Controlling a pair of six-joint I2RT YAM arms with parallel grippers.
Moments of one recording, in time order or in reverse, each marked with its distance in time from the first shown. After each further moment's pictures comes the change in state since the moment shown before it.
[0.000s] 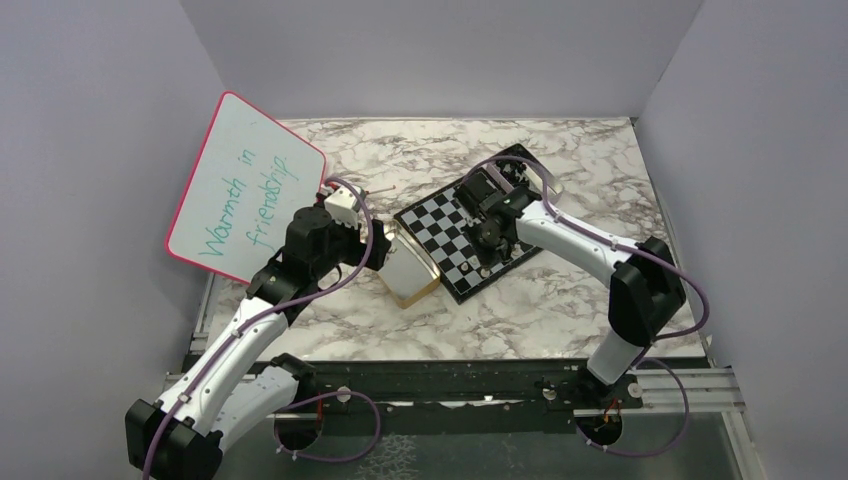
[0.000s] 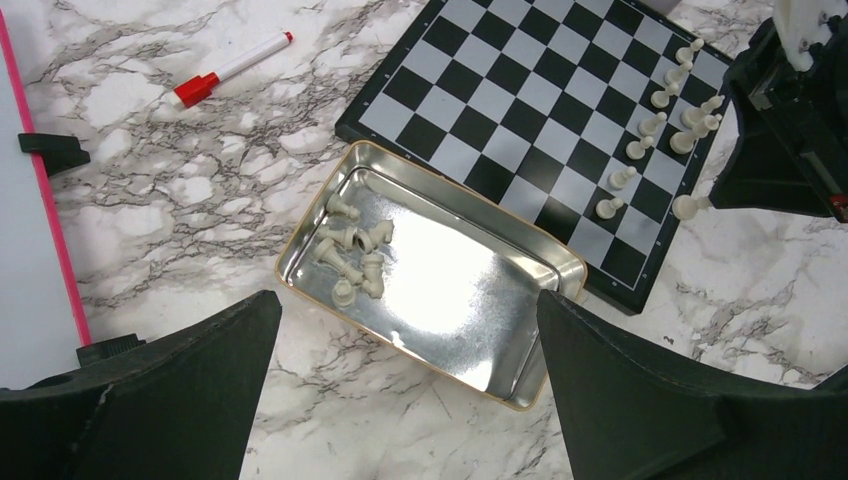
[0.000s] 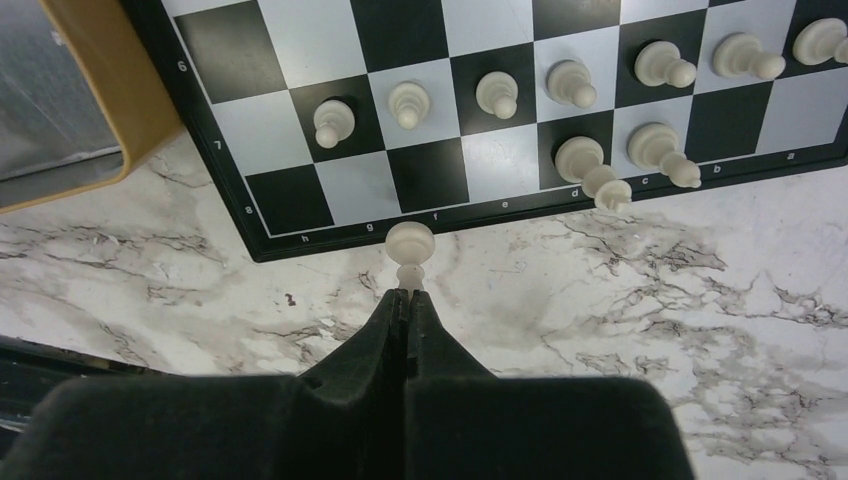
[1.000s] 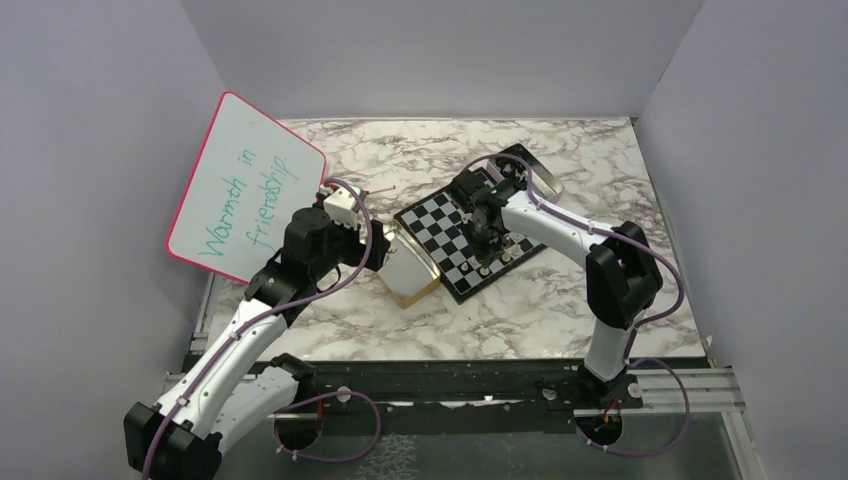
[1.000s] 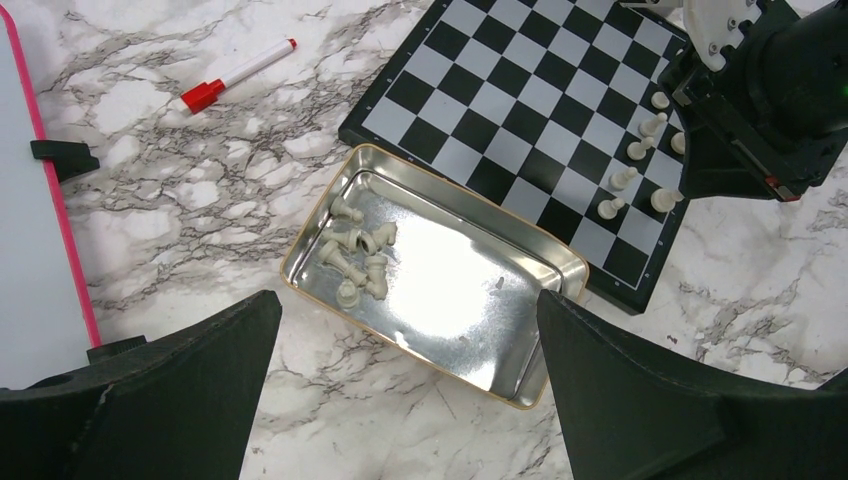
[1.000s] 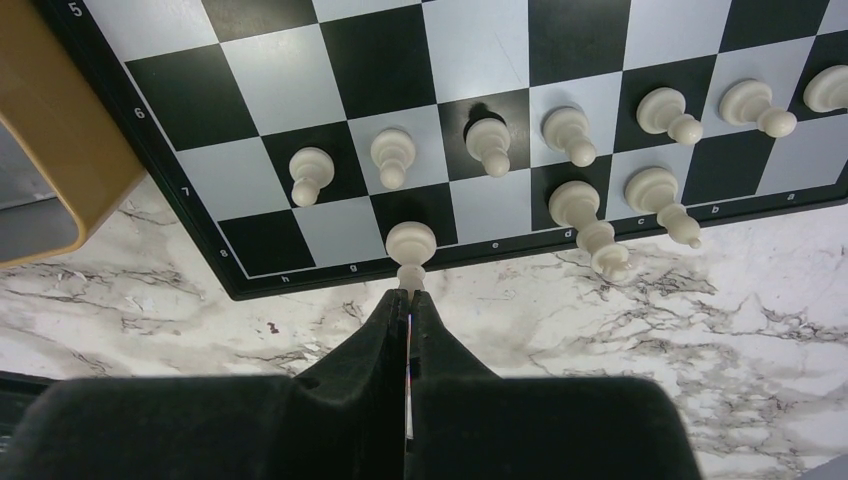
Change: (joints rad) left arm 0.000 -0.013 0.000 -0.008 -0.008 0.014; right arm -0.026 0.150 0.097 -0.048 -0.008 -0.036
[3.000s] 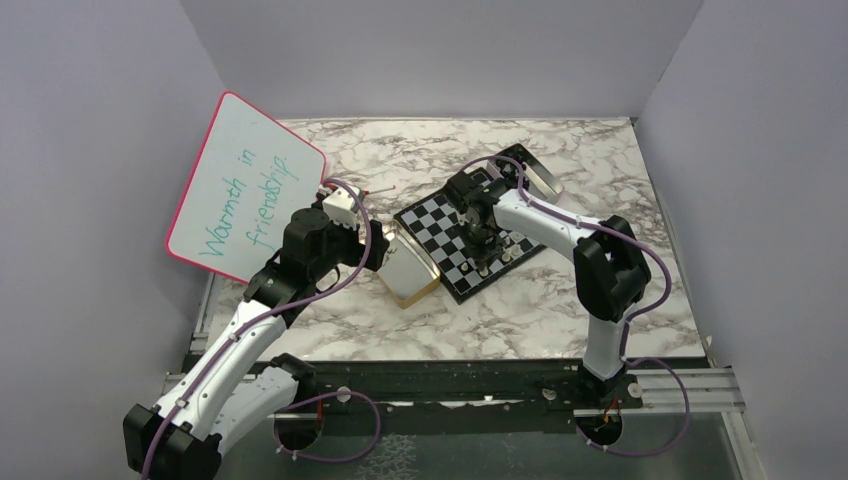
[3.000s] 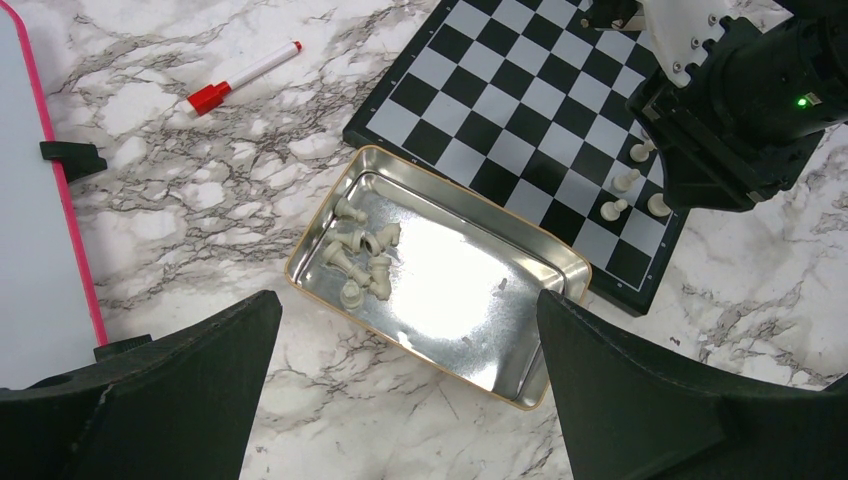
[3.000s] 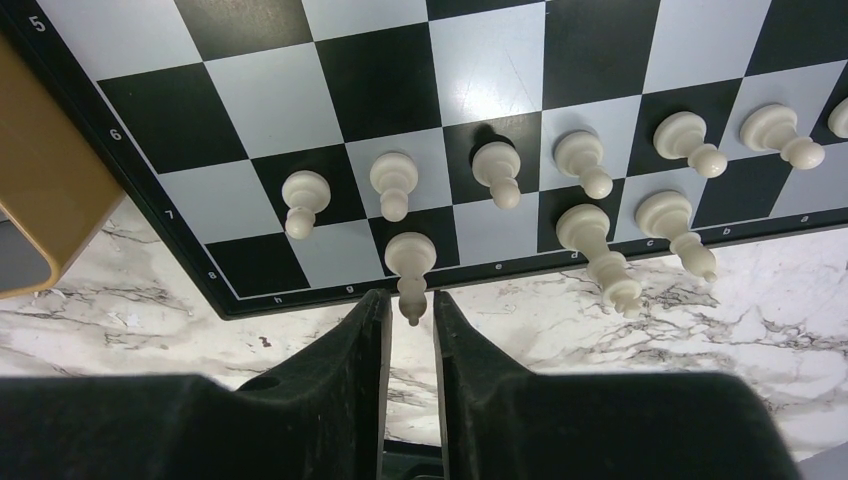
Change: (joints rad) left arm 0.000 -0.008 0.000 -0.002 -0.012 0.003; right arm 0.000 0.071 0.040 -0.018 0.000 -0.016
